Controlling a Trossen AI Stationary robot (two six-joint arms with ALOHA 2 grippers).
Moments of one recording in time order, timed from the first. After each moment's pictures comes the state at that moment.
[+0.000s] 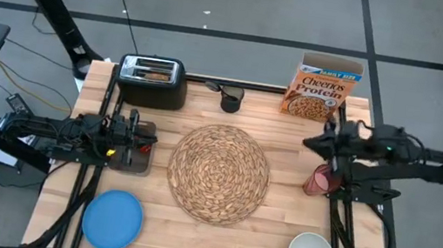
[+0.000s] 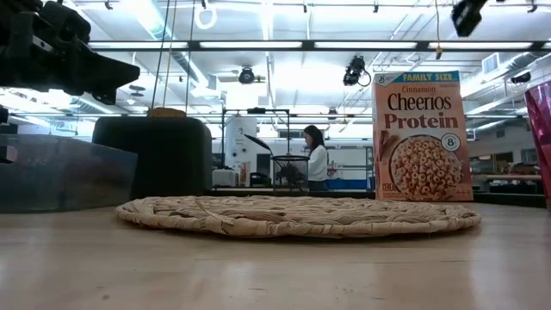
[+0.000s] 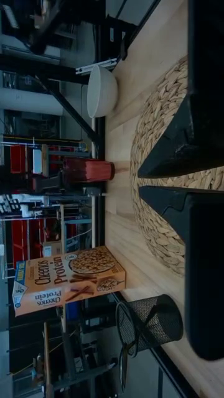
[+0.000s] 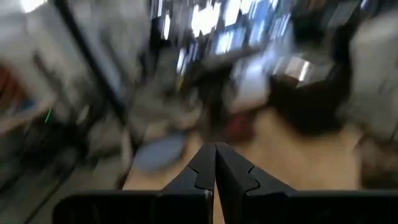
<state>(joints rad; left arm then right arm) -0.04 0.03 0.01 0.06 -0.14 0.01 0.08 0.43 0.69 -0.36 0.03 0.32</state>
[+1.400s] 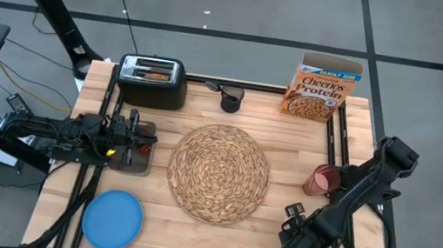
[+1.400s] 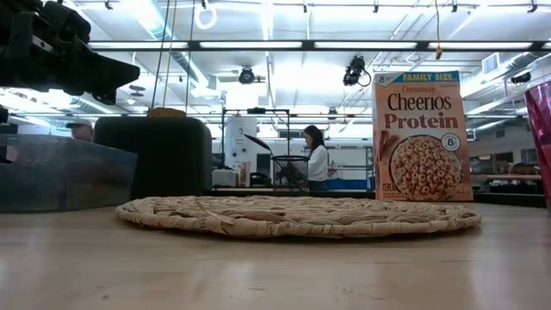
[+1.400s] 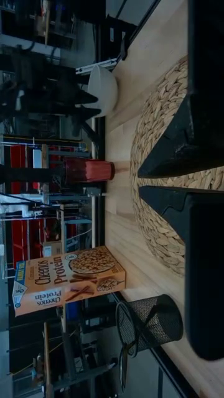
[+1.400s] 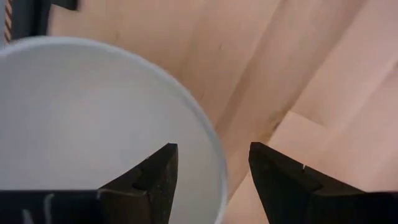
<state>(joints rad) -0.04 0.03 0.01 0.06 -0.14 0.01 0.85 1.61 1.03 -0.93 -0.10 0.45</state>
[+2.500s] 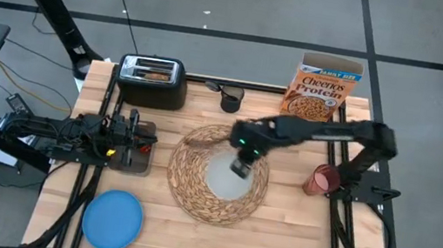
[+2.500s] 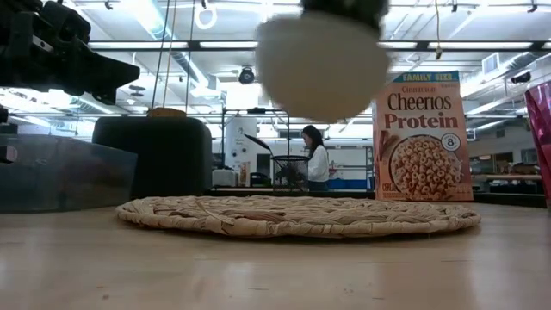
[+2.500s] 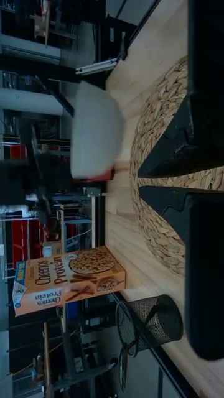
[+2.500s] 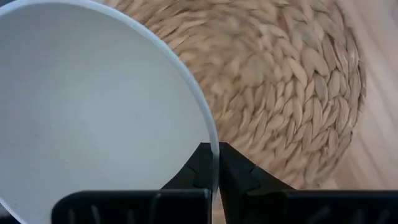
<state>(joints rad) -0.04 0.03 0.01 0.06 -0.14 0.01 0.01 1.71 1.51 -0.97 -0.04 0.49</state>
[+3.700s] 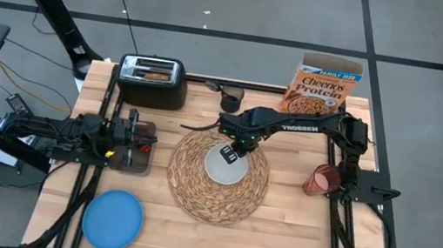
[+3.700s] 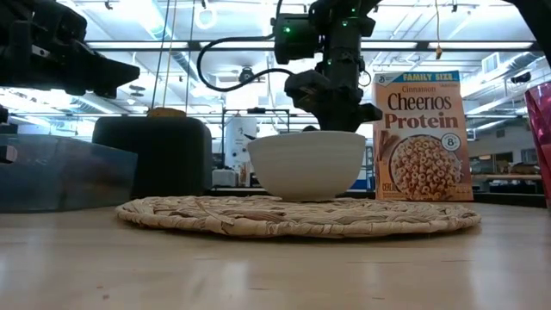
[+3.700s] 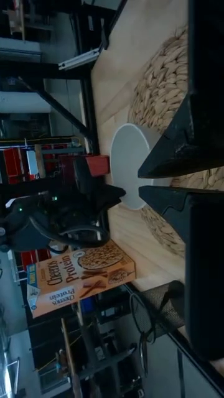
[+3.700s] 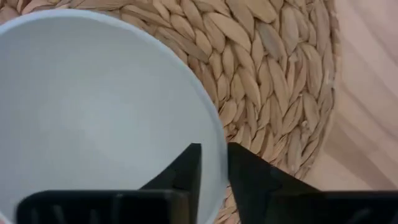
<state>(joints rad) -0.04 0.03 0.01 0.06 -0.14 0.14 -0.12 1.92 1.54 -1.05 -0.06 0.71</state>
